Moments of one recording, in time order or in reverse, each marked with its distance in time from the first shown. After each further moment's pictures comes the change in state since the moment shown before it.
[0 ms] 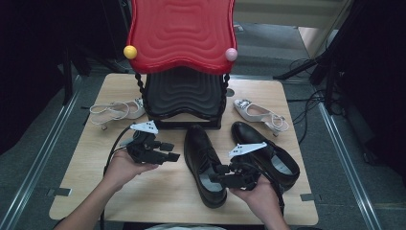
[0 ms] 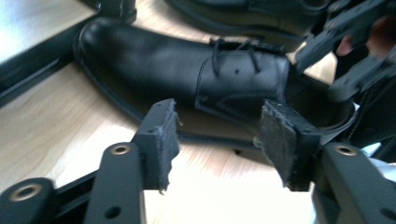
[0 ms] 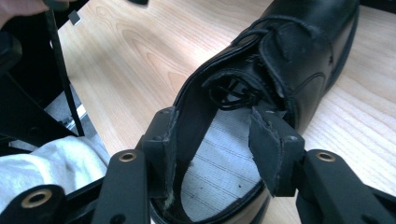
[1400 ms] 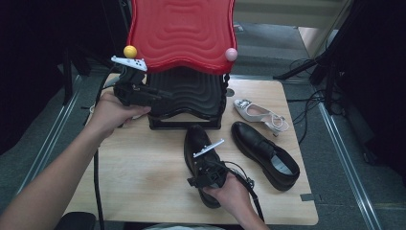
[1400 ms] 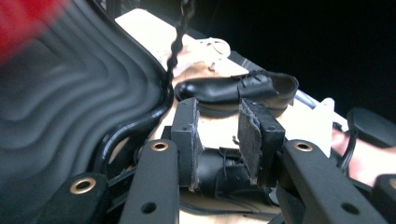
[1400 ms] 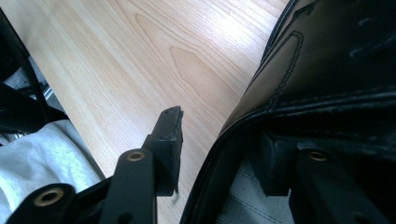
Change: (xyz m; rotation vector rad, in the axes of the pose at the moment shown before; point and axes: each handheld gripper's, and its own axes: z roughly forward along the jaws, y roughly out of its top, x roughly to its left) left arm 0.017 0.130 -0.081 -0.095 -0.010 0.098; right arm 0.026 0.025 0.075 0.242 -0.062 0.004
